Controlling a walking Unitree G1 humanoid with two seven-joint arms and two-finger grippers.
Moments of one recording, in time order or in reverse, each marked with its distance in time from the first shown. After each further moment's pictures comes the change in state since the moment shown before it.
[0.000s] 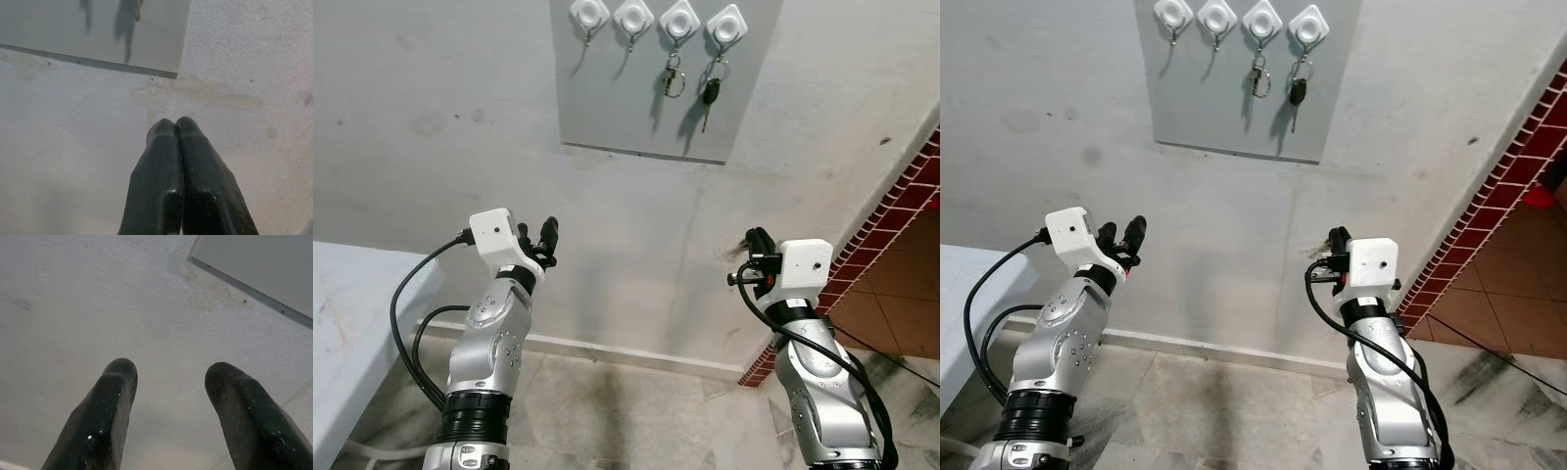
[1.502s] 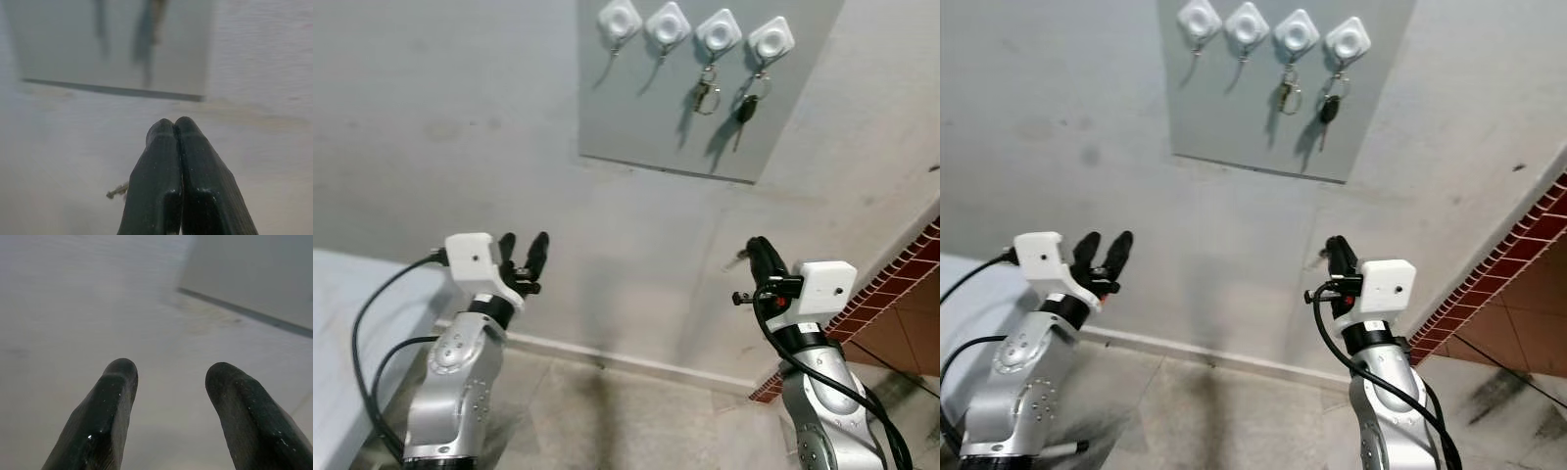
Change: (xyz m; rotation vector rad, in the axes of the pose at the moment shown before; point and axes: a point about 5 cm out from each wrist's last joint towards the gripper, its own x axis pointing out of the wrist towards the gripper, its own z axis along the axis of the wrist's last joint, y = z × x) left arm -0.048 0.007 0.007 0.118 -0.081 -0.116; right arm -0.033 0.008 0.010 0.113 -0.060 0.059
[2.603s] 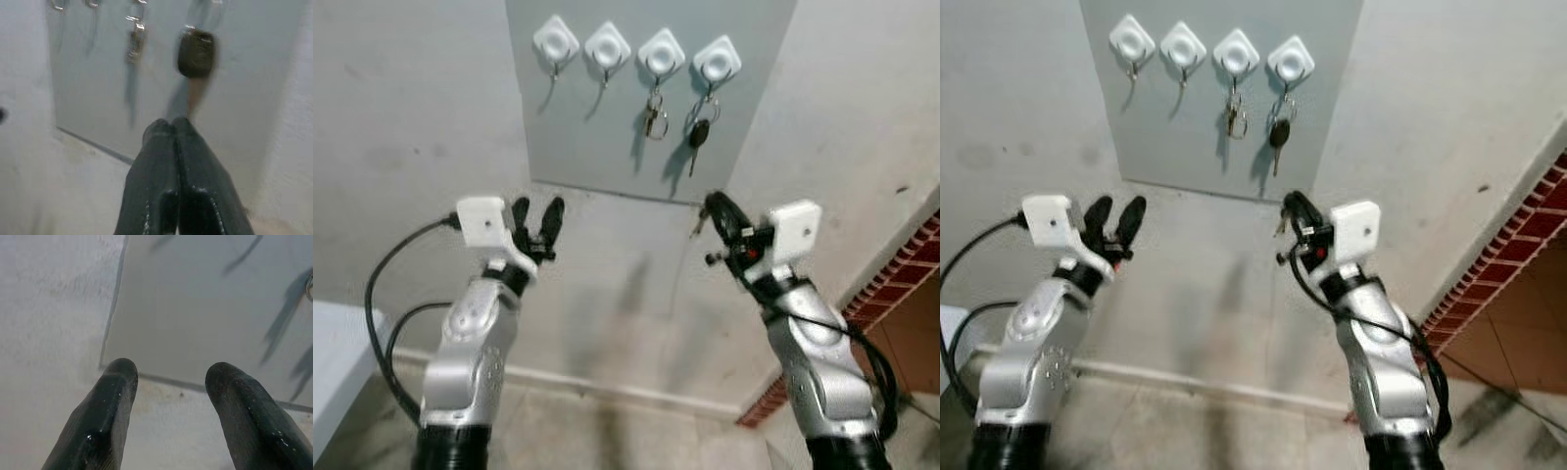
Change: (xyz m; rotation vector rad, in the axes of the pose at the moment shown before) left arm 0.027 -0.018 0.040 0.039 -0.125 -0.085; right arm 0.066 0.029 0.034 0.023 -0.092 0.356
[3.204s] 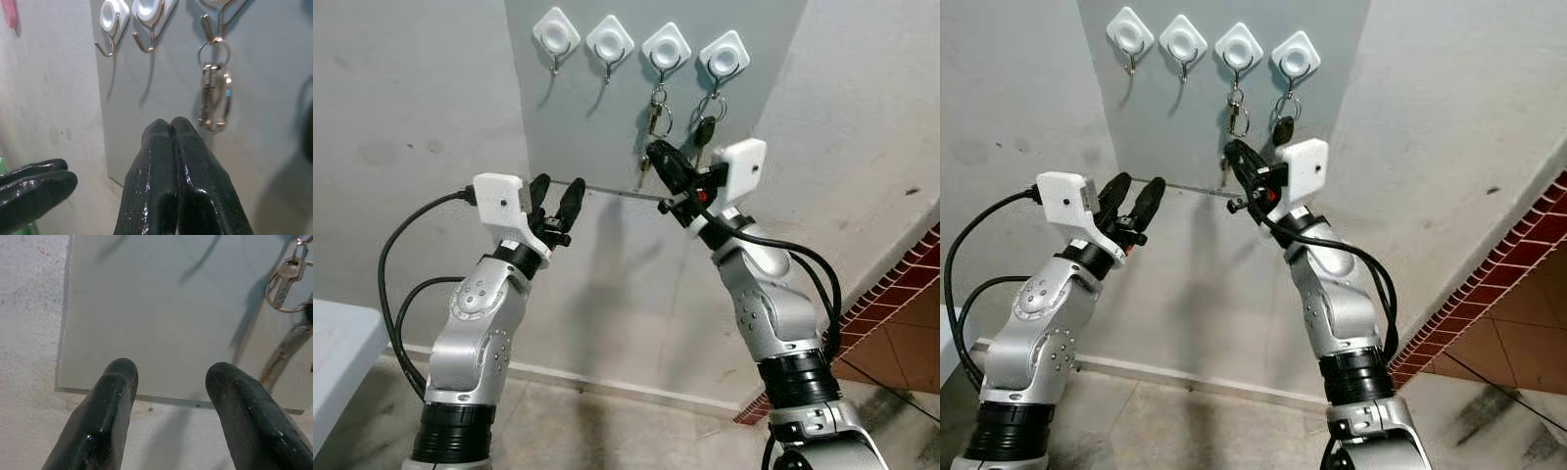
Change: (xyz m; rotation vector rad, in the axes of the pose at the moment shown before) left arm 0.011 -0.018 0.008 0.019 -0.014 -0.126; right arm 0.062 0.027 0.014 0.140 -0.087 0.170
